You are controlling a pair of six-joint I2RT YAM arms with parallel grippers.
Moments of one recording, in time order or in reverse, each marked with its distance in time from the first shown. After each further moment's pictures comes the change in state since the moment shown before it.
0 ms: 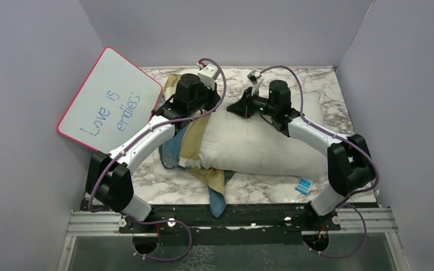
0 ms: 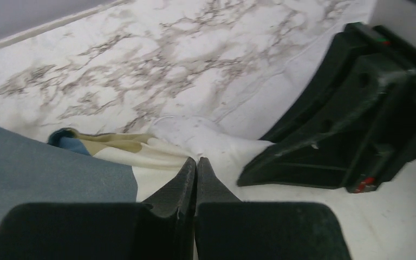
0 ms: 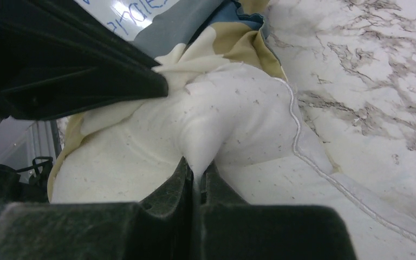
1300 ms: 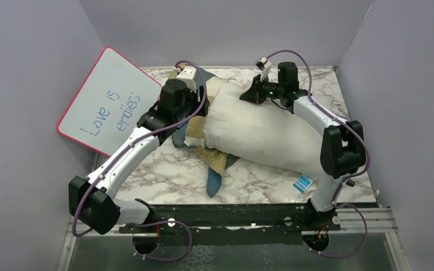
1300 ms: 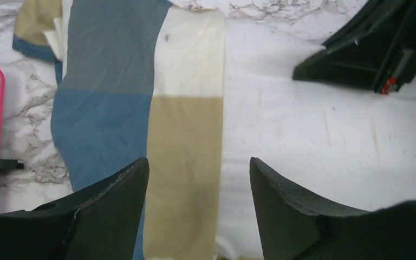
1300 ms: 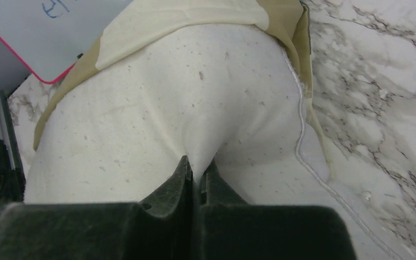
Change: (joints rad) left arm 0.015 -0.233 -0.086 -0.188 -0.188 -0.132; right arm -0.191 0.226 0.348 -0.381 -0.126 -0.219
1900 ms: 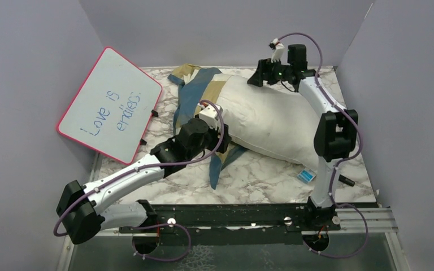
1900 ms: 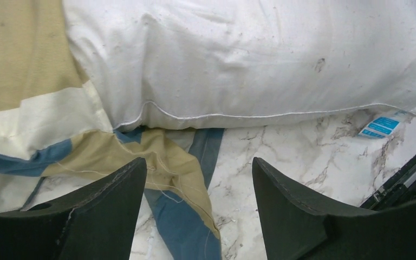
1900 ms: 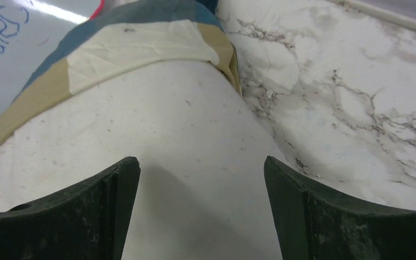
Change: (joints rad) left arm -0.365 -0.118 -0.304 0.184 -0.115 -0.081; right arm -0.101 0.146 0.352 -0.202 0.130 0.014
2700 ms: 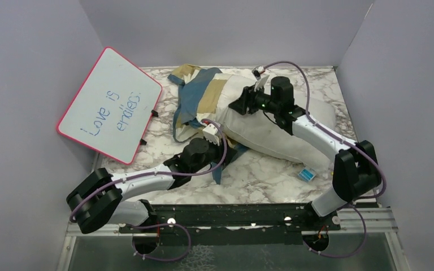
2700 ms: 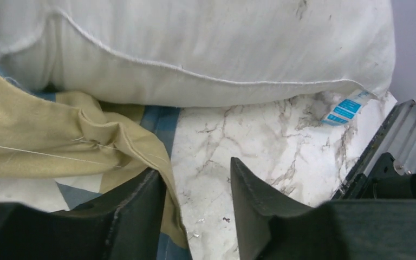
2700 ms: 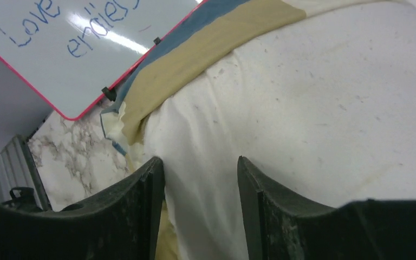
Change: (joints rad) left arm -0.034 0.136 -0.344 0.599 0.129 -0.154; right arm 0.286 -0.415 -0.697 0.498 0.165 0.236
